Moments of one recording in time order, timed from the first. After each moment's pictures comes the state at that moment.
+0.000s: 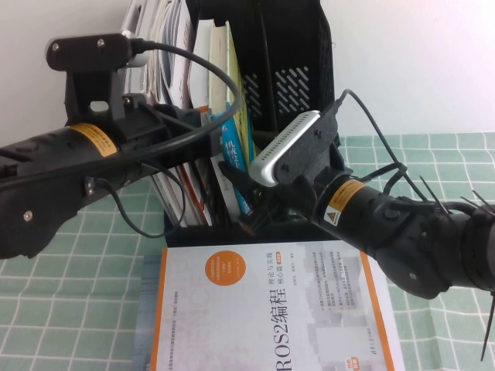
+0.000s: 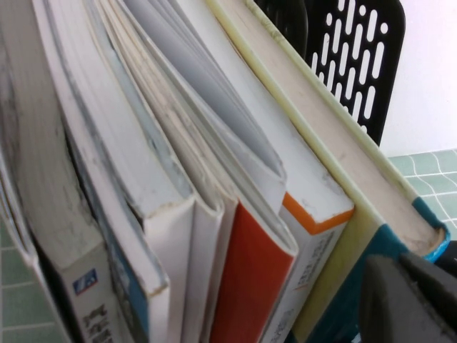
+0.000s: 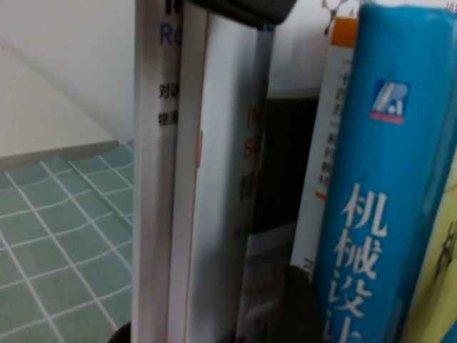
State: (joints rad) right arm 0.67 1.85 -0.98 -0.16 -0.69 -0.11; left arm -0.50 1.31 -0.95 -0.09 0.09 -0.24
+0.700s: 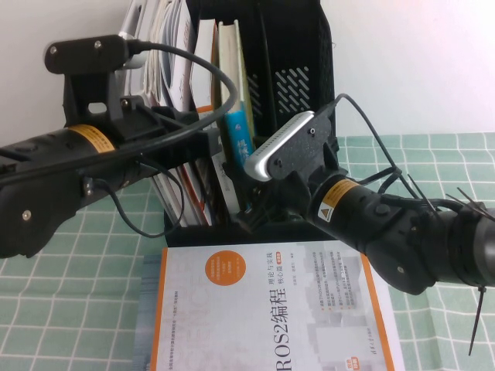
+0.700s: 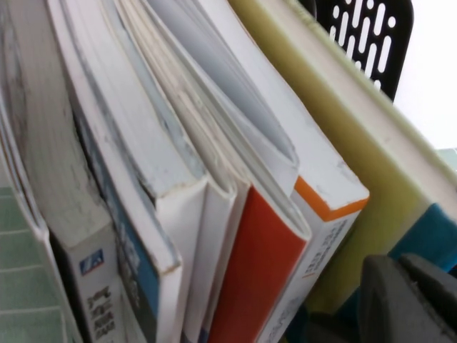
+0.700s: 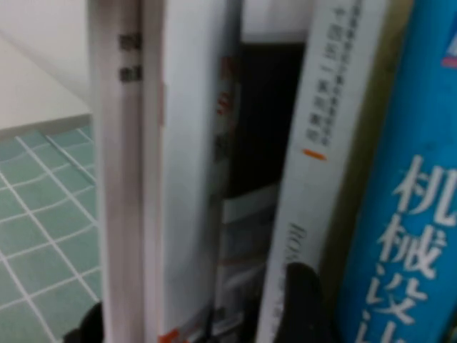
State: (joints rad) right arm 0.67 1.88 -1.02 -0.09 -0.63 -0.14; left arm -0.50 1.31 -0.95 -0.09 0.11 -0.27
